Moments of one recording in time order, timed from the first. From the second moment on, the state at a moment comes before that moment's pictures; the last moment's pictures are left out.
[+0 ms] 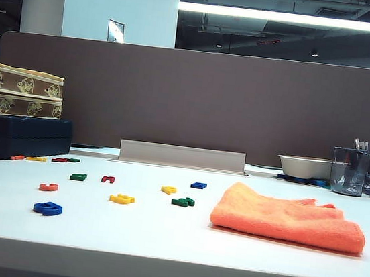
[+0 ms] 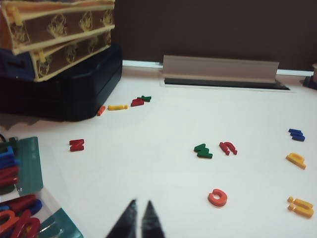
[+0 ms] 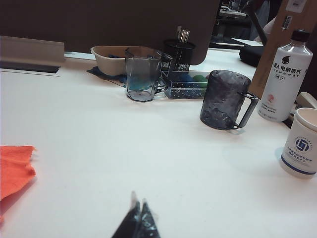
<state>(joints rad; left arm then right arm) 0.10 0.00 0.01 -0.05 0.23 -0.04 -0.04 0.01 0.01 -0.04 0.11 -0.12</state>
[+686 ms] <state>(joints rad) 0.04 0.25 0.26 0.14 0.29 -0.02 -0.04 0.01 0.01 -0.04 0.11 -0.12</state>
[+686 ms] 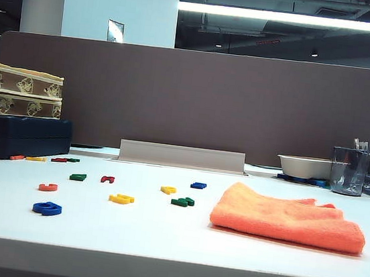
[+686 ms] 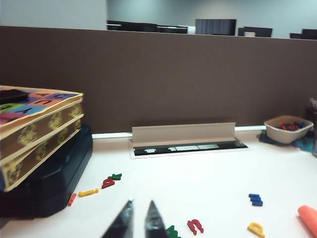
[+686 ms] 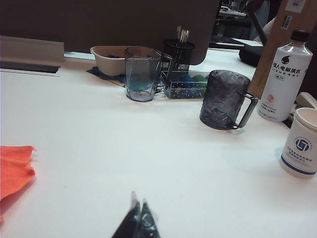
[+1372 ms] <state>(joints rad) -0.20 0.74 0.39 0.25 0.28 0.10 -0.04 0.01 0.01 -0.04 0.11 -0.12</state>
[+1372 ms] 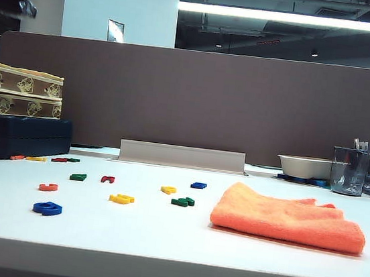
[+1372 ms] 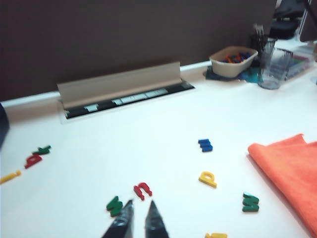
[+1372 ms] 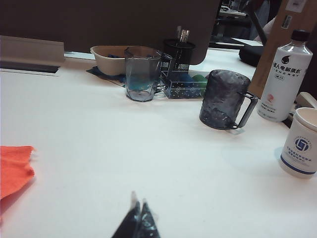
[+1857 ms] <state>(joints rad) -0.31 0.97 0.39 0.45 0.33 0.10 -0.04 0.01 0.01 -0.04 0.11 -0.13</state>
